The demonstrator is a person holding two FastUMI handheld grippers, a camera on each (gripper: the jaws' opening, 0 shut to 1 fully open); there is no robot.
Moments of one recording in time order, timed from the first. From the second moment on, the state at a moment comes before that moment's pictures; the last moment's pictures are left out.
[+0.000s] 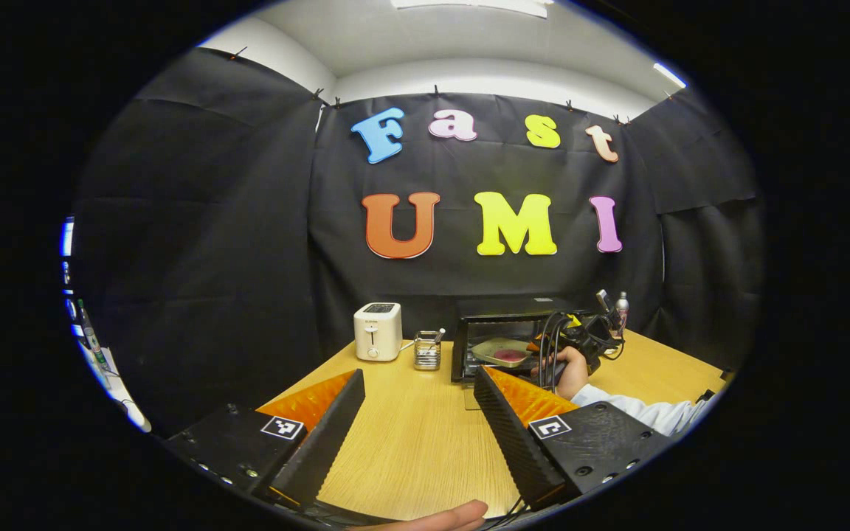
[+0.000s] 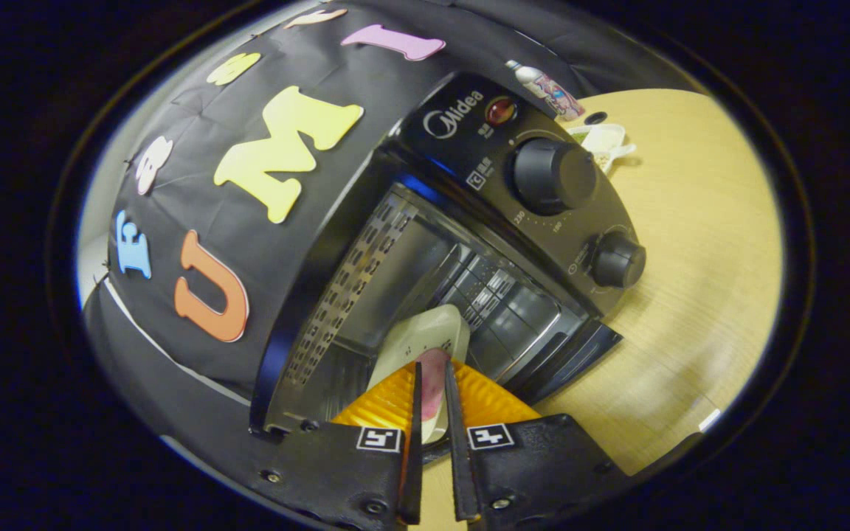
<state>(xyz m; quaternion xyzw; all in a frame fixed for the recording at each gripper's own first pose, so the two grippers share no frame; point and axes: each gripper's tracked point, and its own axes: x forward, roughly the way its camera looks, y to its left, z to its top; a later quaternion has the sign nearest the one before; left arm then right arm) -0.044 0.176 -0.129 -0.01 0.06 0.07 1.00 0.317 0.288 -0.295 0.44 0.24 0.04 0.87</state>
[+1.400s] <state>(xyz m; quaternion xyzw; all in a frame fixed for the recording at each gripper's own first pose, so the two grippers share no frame) 0.052 0.067 -0.232 -0.08 0.20 -0.02 0.98 0.105 0.106 -0.094 0.09 0.05 0.13 0.99</state>
